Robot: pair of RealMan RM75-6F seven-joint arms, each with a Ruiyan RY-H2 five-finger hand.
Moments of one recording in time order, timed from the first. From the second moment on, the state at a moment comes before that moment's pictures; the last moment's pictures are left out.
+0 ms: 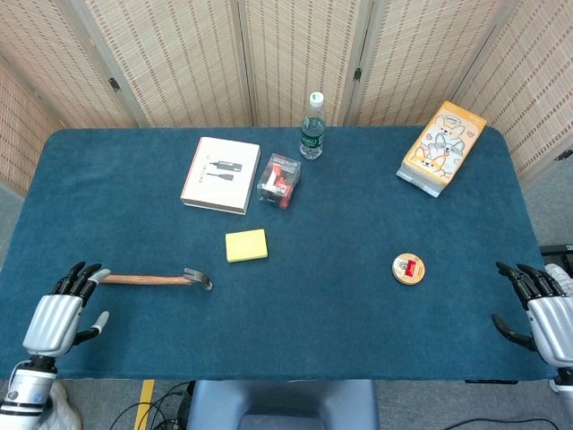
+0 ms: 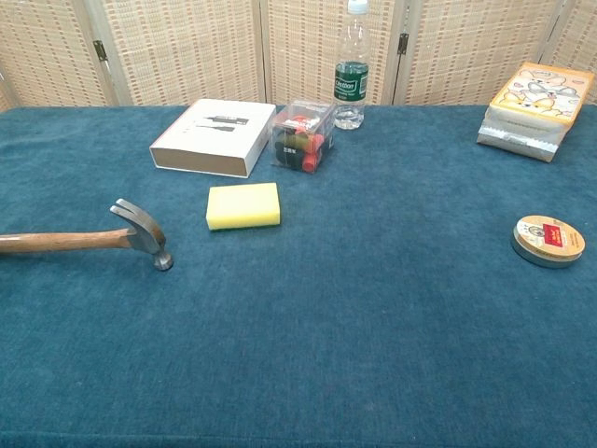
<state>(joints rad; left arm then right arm) -0.19 -1.15 -0.06 -1.72 1.51 1.35 0.19 0.04 -1.04 0.02 -1.55 -1.61 1.54 0.13</state>
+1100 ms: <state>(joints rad) -0.60 -1.34 -0.10 -1.67 0.95 0.90 0.57 0.03 -1.05 0.02 -1.51 -1.59 1.54 0.17</state>
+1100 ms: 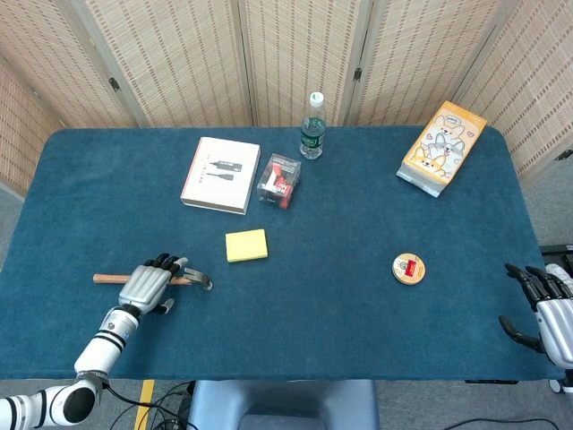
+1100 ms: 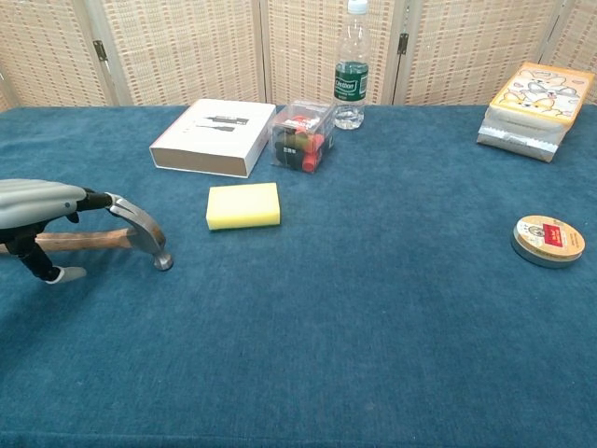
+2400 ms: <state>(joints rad) -0.63 -1.38 -0.05 -1.58 0.96 0.93 0.46 0.03 -1.04 0.02 -1.54 -1.59 1.53 0.14</state>
